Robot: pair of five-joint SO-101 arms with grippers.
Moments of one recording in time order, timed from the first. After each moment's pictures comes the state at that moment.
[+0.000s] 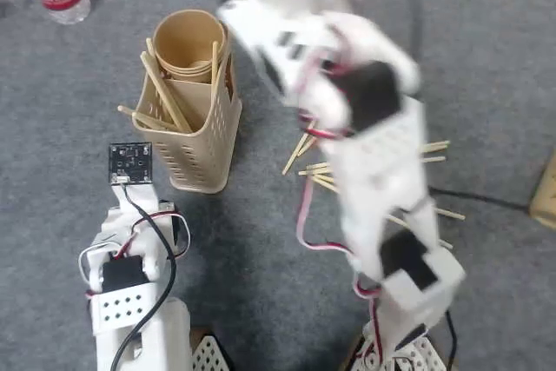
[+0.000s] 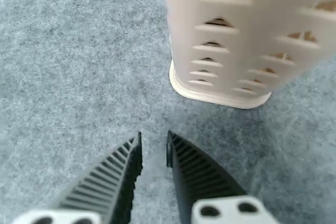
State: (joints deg) left arm -19.0 -72.0 86.9 48.7 -1.5; right arm -36.6 14.0 -61.2 69.1 18.7
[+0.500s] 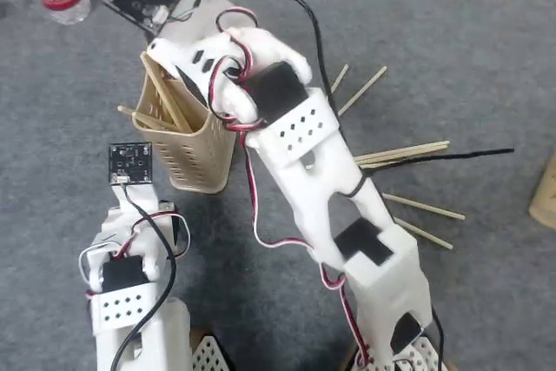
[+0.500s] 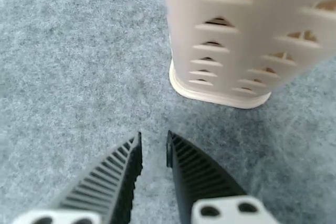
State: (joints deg) left arm -19.0 -72.0 86.9 48.7 -1.5; right arm -44.2 27.0 -61.2 60.9 28.3
